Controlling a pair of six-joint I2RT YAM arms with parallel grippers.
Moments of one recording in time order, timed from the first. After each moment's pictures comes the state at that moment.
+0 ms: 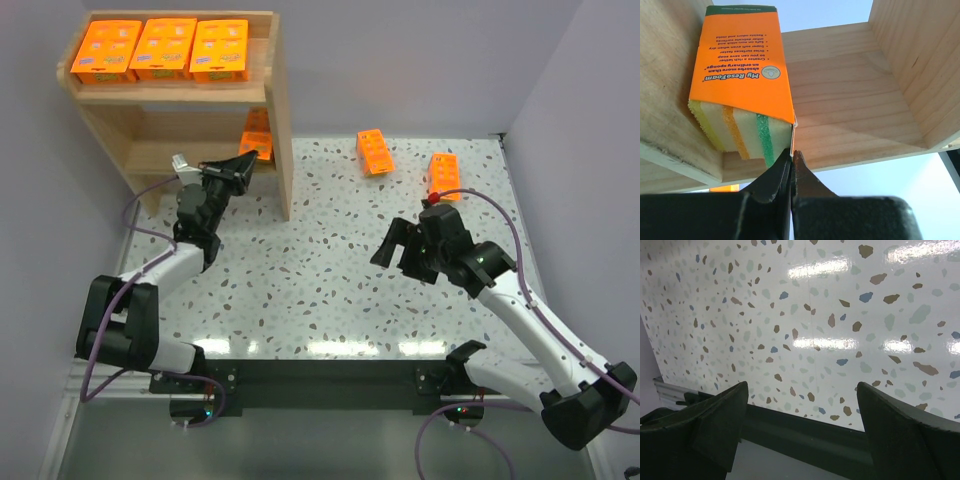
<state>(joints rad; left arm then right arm) -0.19 1.41 0.70 0.86 0.07 -1.50 0.53 0.99 0.96 -0.81 -0.04 0.81</state>
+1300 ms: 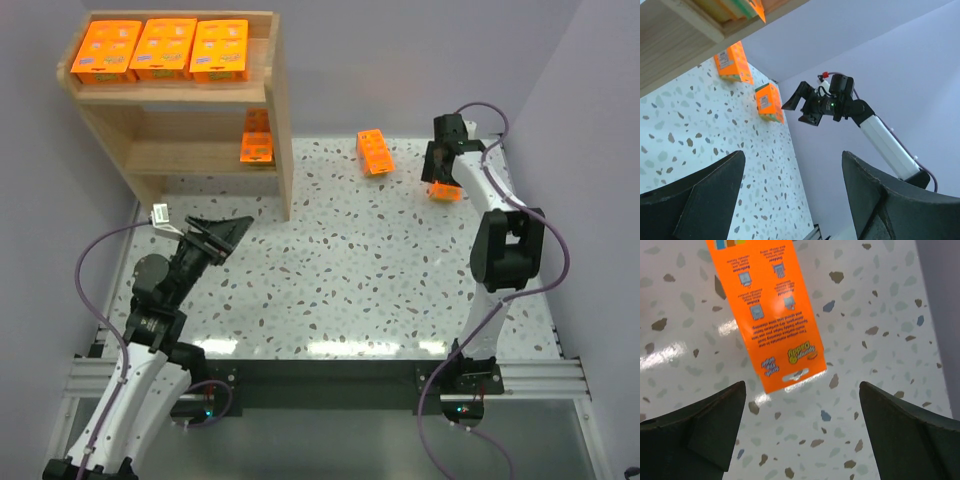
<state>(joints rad) -0.23 0.51 0.49 0.11 0.23 -1.14 0.09 1.93 1.68 -0.74 0.47 0.30</state>
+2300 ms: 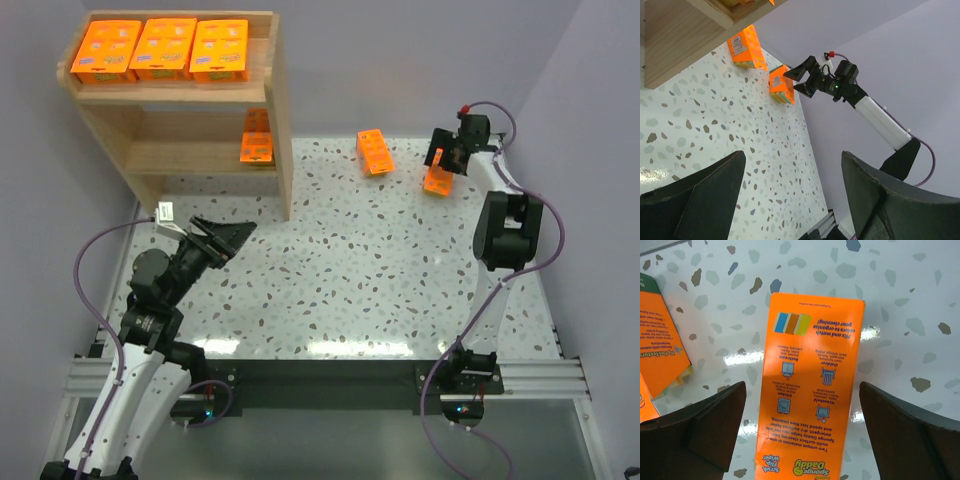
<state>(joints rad) -0.23 0.49 0.54 -0.07 0.27 -1.05 -0.08 2.19 1.79 -0.37 -0.02 0.19</state>
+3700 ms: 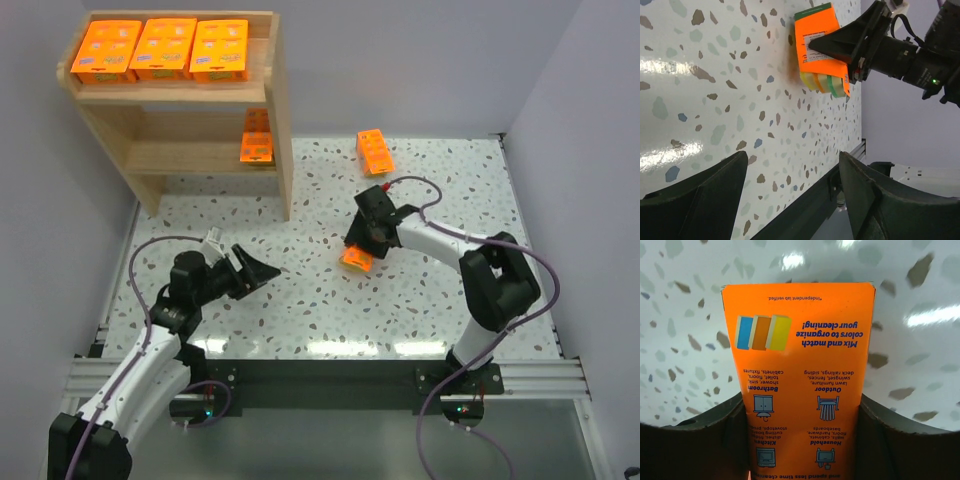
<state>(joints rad) -0.25 0.66 0.31 -0.07 0.49 -0.96 0.51 1.74 1.15 -0.48 0.11 0.88</state>
